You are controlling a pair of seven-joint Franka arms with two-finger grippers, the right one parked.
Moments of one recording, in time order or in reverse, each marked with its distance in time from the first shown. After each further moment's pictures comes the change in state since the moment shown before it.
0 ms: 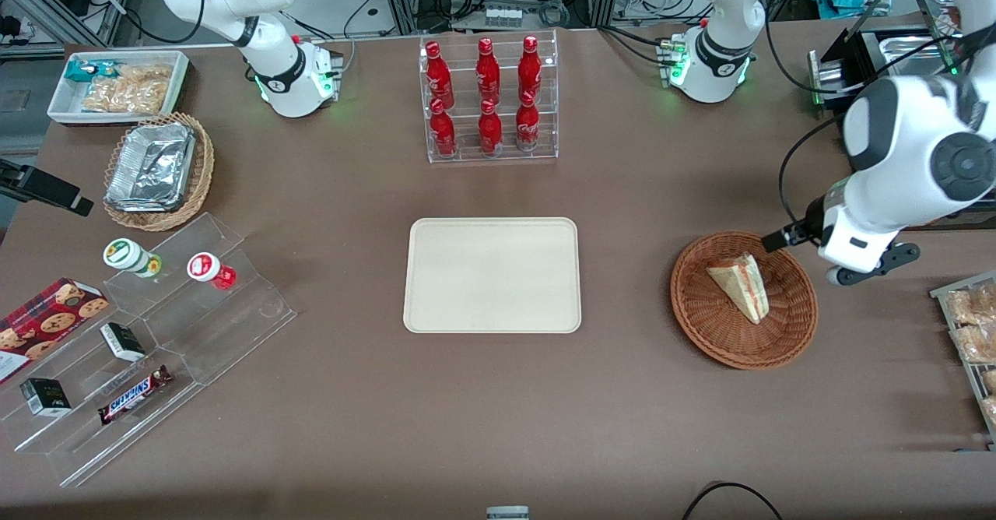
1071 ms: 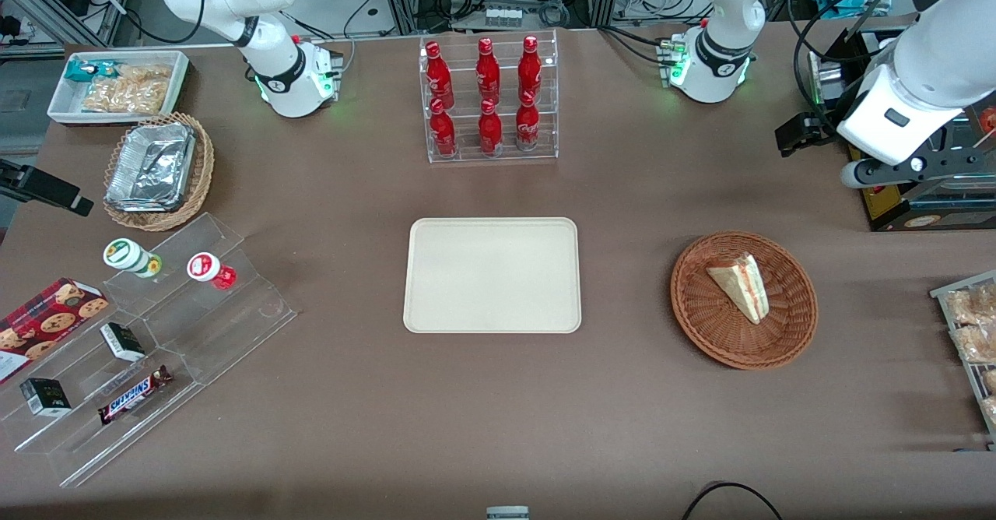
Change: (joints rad) arm -0.018 -0.107 -0.118 0.488 0.000 -0.657 0.275
